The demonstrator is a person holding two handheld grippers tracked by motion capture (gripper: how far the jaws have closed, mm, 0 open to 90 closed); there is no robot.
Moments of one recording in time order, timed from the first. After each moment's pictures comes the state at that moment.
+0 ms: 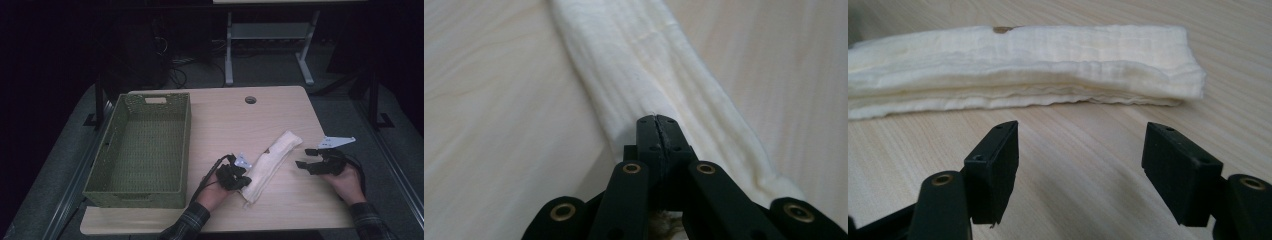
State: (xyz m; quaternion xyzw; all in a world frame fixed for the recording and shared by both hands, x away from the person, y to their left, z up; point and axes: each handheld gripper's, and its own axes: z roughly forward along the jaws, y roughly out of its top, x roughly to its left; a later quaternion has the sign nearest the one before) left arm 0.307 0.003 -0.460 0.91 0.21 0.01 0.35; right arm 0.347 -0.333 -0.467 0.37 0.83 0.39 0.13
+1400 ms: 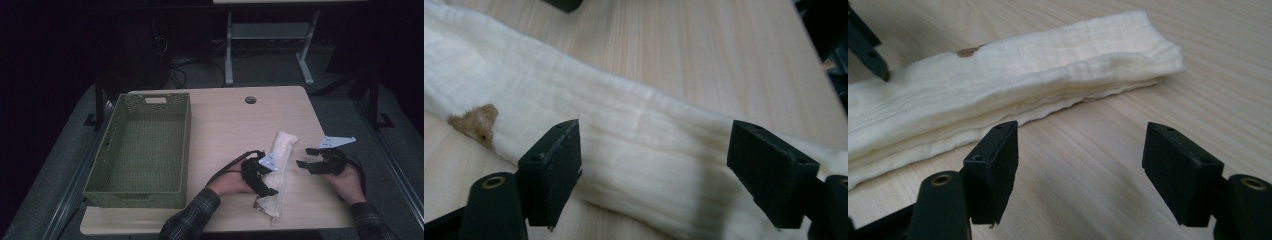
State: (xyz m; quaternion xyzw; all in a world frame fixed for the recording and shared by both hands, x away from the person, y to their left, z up) left arm 0.336 -0.059 -0.464 0.93 0.02 -0.02 0.37; right arm 0.349 -0.335 -0.468 0.37 0.83 0.38 0.14
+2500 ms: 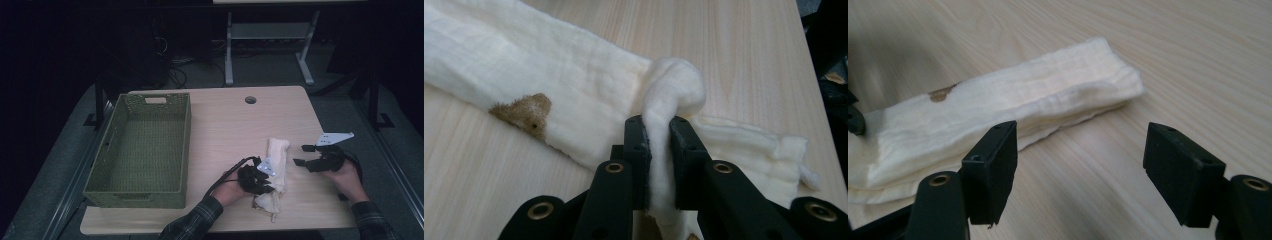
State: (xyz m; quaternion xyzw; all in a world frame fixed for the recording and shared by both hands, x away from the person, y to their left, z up) left arm 0.311 -0.043 -0.457 0.93 0.09 -0.02 0.36; right arm 0.355 -0.325 -0.452 0.32 0.85 0.40 0.12
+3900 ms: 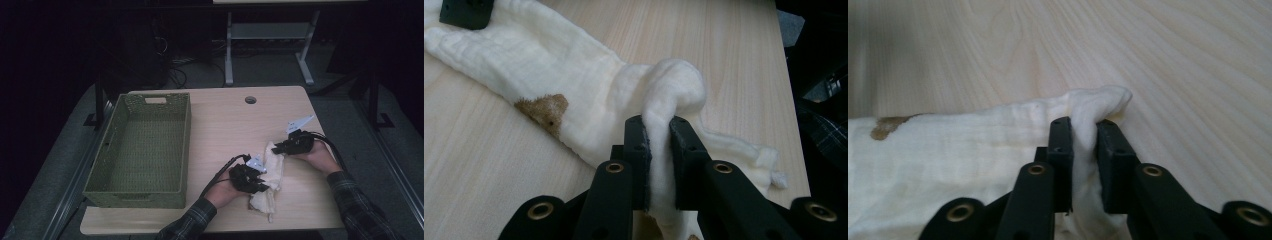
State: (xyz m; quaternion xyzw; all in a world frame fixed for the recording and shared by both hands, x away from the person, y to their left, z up) left arm 0.312 -0.023 -0.451 0.91 0.13 -0.04 0.39; right arm 0.430 -0.269 -0.470 0.23 0.90 0.37 0.02
